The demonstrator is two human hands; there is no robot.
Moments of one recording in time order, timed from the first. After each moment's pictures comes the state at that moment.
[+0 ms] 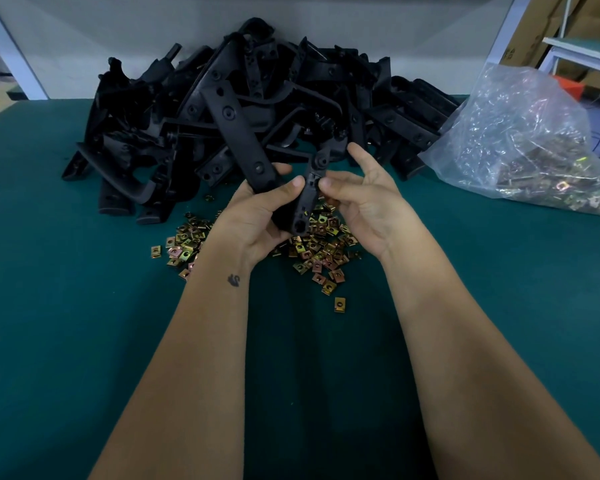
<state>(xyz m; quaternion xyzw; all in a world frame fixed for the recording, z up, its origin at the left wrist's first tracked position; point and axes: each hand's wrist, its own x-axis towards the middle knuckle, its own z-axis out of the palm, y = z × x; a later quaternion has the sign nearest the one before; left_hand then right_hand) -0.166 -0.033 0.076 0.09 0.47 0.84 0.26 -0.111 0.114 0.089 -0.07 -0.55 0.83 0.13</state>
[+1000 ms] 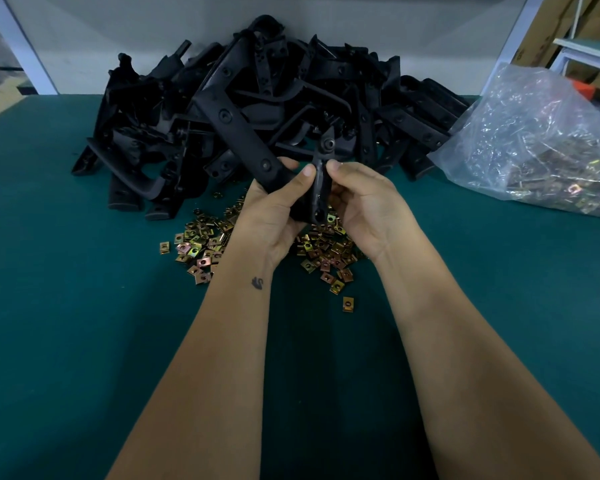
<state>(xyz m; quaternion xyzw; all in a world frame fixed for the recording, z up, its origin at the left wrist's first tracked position) -0.158 -0.021 0.076 0.10 0.42 0.88 0.21 -0.111 0.099 0.091 -0.09 -0.53 0.83 0.13</state>
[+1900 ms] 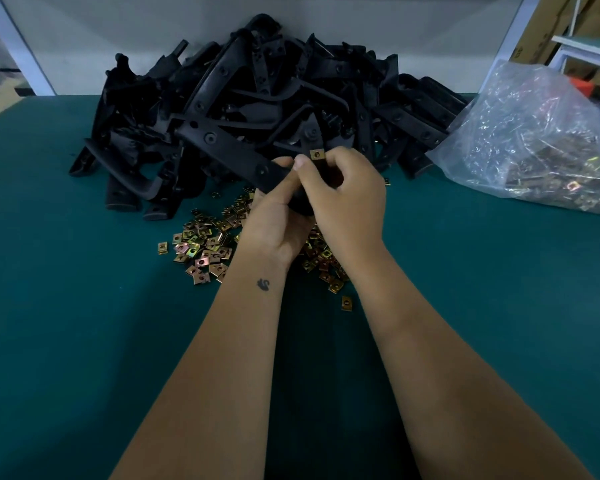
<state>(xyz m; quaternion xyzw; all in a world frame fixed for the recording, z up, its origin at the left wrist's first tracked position) -0.152 -0.010 0.070 0.04 0.31 0.92 0.23 -0.112 0.066 0.086 -0.10 -0.81 0.41 0.40</state>
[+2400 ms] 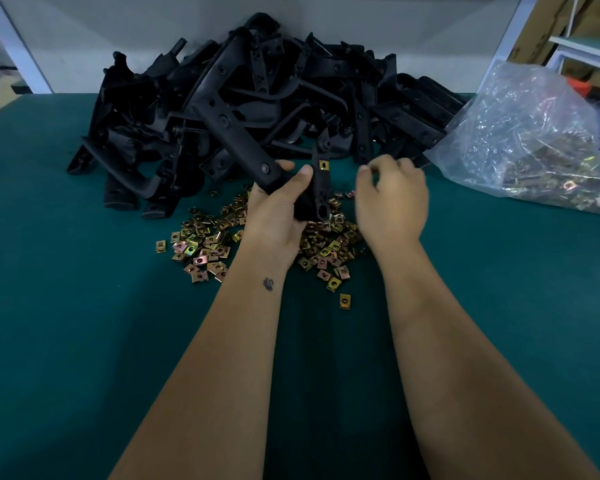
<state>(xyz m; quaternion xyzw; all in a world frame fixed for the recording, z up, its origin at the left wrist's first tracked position) -0.157 -0.005 0.067 0.04 0.41 0.89 0.18 -0.113 0.123 0.070 -0.25 -0.87 0.21 0.36</state>
